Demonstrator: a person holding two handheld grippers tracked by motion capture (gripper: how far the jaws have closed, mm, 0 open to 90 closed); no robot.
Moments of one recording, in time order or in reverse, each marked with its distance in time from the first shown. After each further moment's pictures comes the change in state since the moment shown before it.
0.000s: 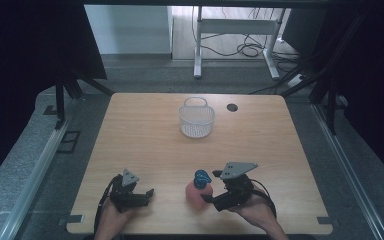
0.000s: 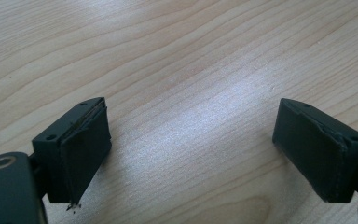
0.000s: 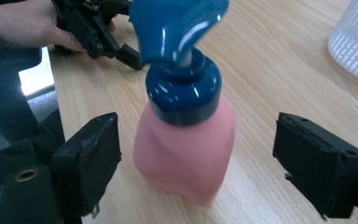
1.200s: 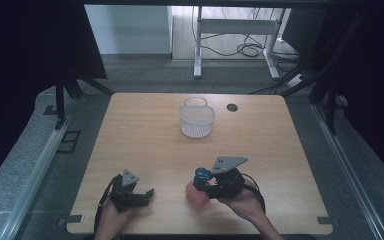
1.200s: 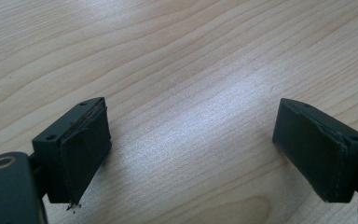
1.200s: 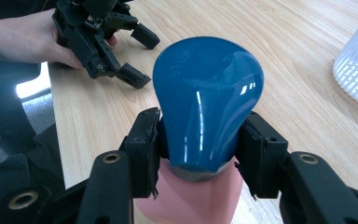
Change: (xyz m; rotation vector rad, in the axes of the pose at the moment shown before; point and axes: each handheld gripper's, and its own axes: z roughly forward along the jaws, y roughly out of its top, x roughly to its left) left arm 0.000 0.000 0.000 0.002 -0.001 0.001; right arm 0.002 0.023 0.014 -0.006 0.004 -0.030
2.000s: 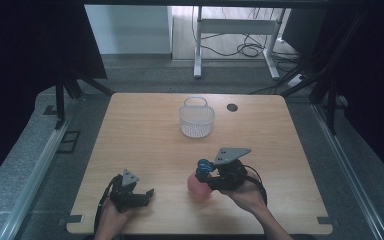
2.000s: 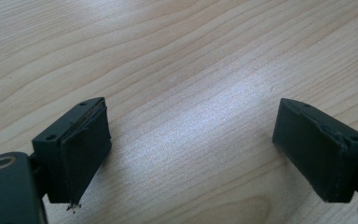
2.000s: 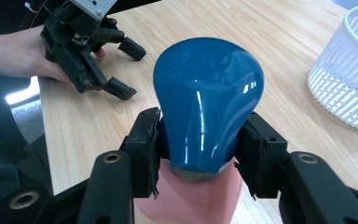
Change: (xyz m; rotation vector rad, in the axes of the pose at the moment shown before) left arm 0.000 0.000 0.000 -0.003 0.001 -0.005; right arm -0.013 0.016 -0.010 -0.007 -0.027 0.003
